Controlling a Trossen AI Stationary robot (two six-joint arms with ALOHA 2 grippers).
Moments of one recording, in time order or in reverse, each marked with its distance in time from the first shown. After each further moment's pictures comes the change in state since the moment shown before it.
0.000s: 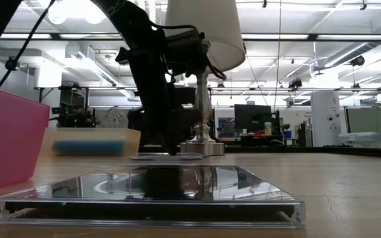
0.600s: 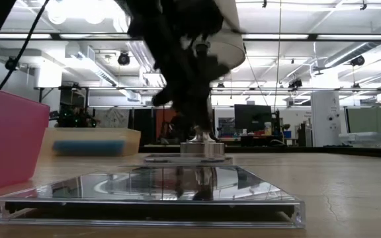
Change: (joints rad) left arm -0.065 -0.026 0.164 0.018 0.119 0.069; right arm 0.000 0.000 0.000 0.000 0.000 -0.005
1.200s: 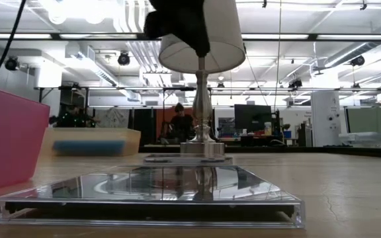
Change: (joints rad) left arm -0.228 -0.051 0.324 -0.424 -0.026 -0.071; right arm 0.000 0.000 -0.001 -0.009 0.000 0.001
